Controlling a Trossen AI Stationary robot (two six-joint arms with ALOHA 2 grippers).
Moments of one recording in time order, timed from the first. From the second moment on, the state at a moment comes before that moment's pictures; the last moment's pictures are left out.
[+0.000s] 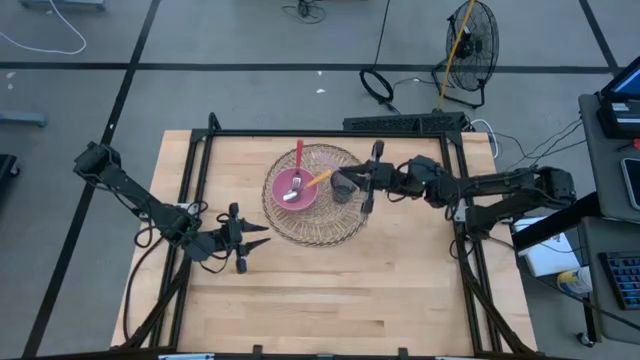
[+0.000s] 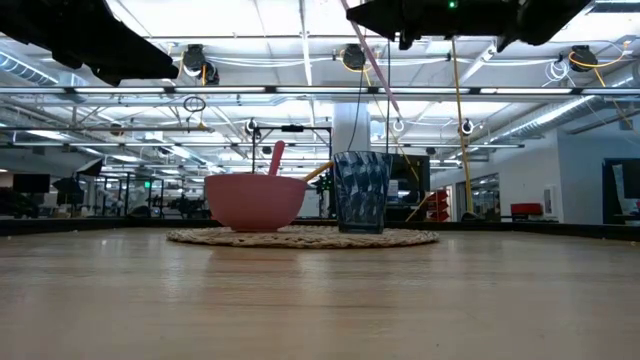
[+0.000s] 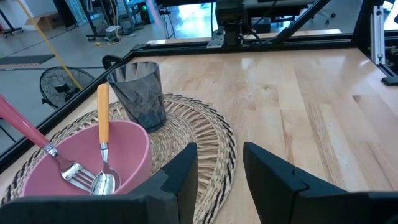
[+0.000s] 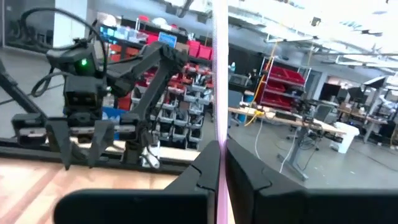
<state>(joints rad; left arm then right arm) -0.62 0.97 0.41 0.16 -0.79 -0.21 -0.14 1.28 0.71 0.74 0.02 -0.22</state>
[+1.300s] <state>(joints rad) -0.59 0.97 0.41 0.16 -0.79 -0.21 -0.29 1.52 0.45 1.55 -0.11 -0.14</state>
